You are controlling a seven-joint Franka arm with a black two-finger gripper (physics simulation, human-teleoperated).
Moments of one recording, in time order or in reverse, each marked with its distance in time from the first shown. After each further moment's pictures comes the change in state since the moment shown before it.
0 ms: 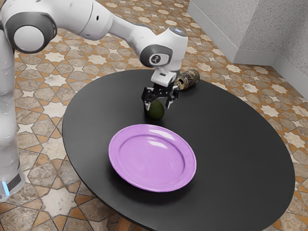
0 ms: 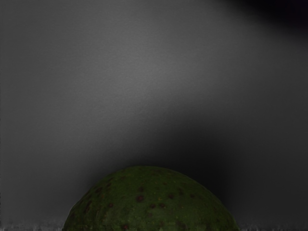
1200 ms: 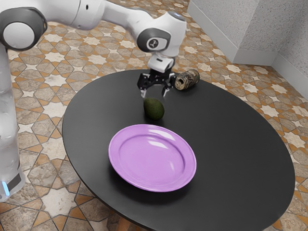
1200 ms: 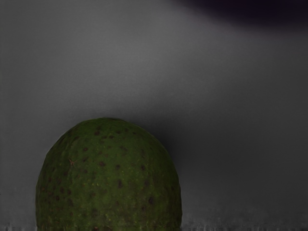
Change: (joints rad) arm 0.020 -0.077 -0.001 0.038 0.028 -0.140 0.021
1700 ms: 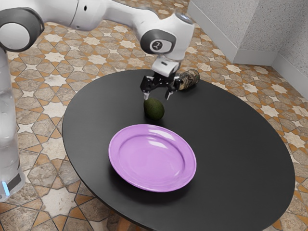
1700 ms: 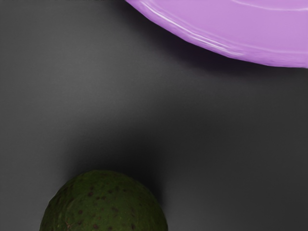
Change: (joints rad) arm -0.038 -0.008 -0.042 0.038 0.038 -0.060 -0.078
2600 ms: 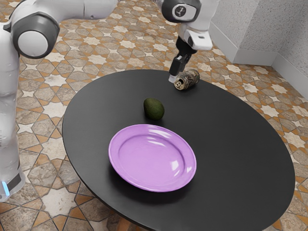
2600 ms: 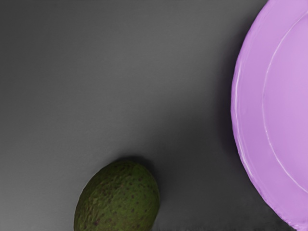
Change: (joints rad) arm -0.063 0.153 -0.003 0.487 0.007 -0.322 -0.786
